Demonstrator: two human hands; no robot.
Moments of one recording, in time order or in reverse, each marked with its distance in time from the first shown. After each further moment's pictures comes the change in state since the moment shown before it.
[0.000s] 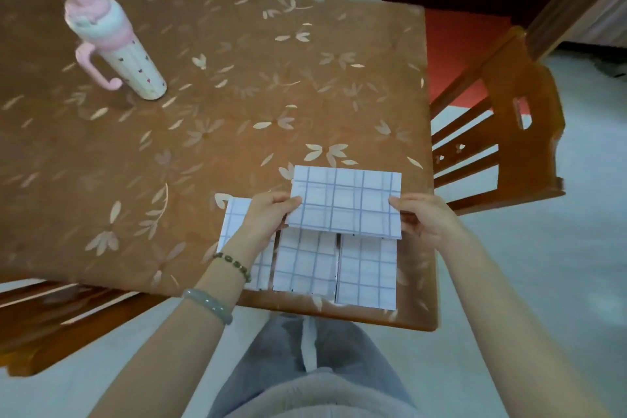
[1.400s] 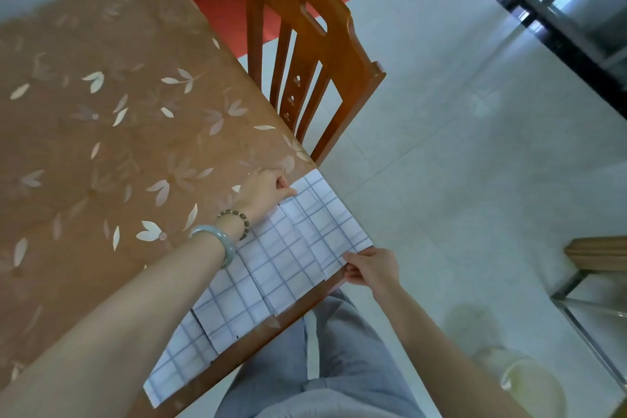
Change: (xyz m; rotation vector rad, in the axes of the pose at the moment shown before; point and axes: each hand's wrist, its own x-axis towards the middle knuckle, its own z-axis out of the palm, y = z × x) left_hand 0.094 0.016 0.203 1.118 -0.584 0.629; right_hand -0.048 0.185 -0.023 0.341 0.622 0.362
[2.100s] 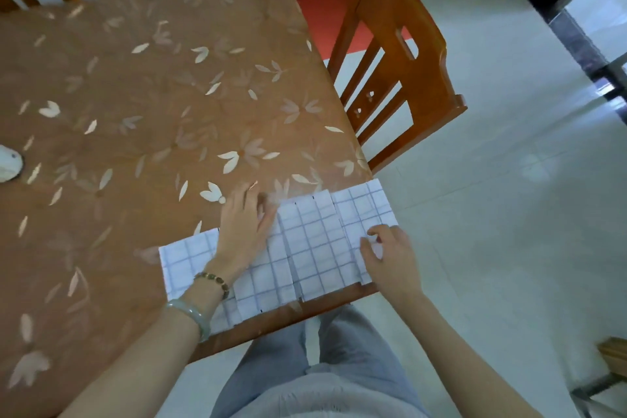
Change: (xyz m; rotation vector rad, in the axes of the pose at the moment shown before) left_hand -0.136 -0.078 -0.007 0.082 0.527 -0.111; right_hand -0.025 -0.028 0.023 -0.710 0.094 -0.996
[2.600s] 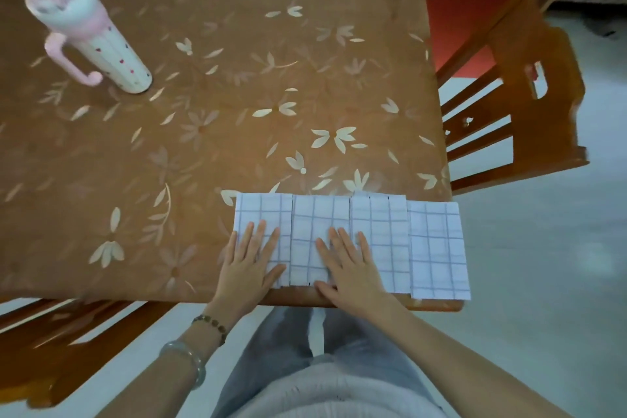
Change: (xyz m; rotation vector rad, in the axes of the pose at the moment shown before) left_hand -0.169 -0.075 -0.006 0.401 -0.266 -0.184; right_hand -0.032 -0.052 0.114 -0.675 -0.528 -0.856
